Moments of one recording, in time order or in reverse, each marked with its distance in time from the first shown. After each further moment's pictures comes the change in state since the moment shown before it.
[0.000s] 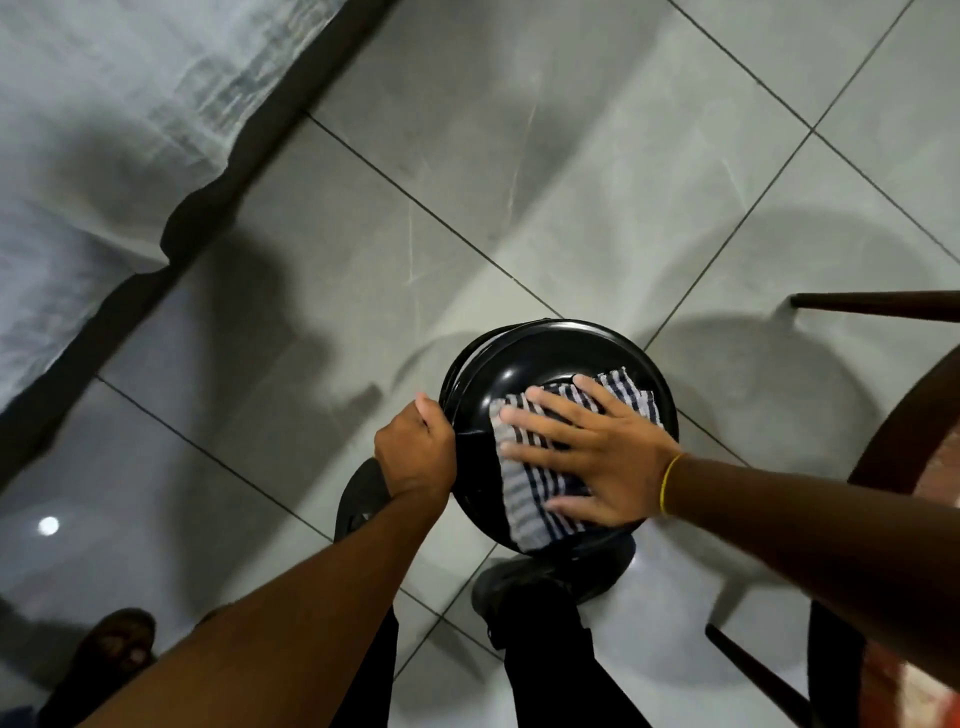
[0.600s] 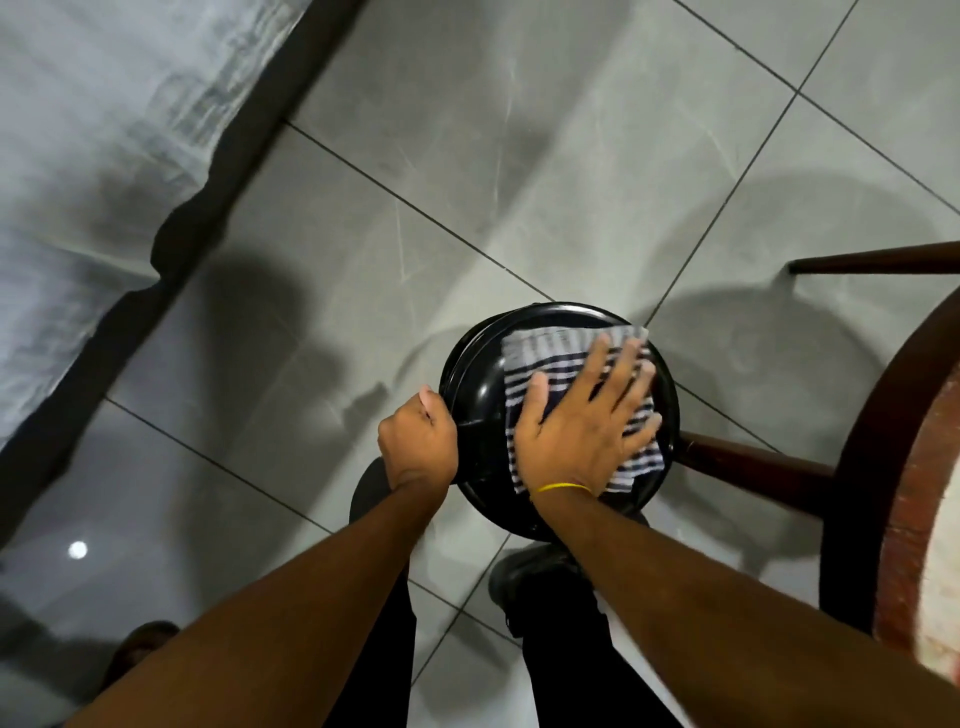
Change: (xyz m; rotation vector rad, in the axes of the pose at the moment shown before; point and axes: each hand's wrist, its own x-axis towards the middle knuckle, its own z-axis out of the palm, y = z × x) left_hand -0.001 0.005 -0.004 0.017 -0.094 0.028; right_hand 0.086 -0.086 0.011 0.225 0.363 1.567
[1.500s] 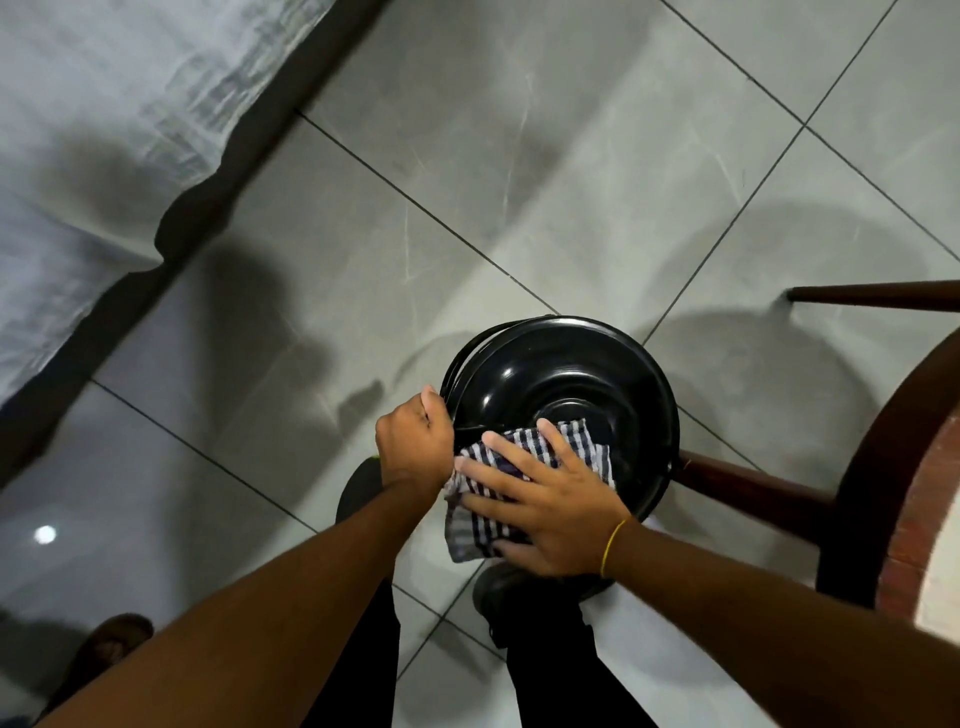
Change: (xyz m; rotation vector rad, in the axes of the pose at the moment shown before) left_hand 0.007 -0.012 0.004 -0.018 -0.039 0.113; right_hand -0.005 0.070 -0.016 -0.160 -0.319 -1.477
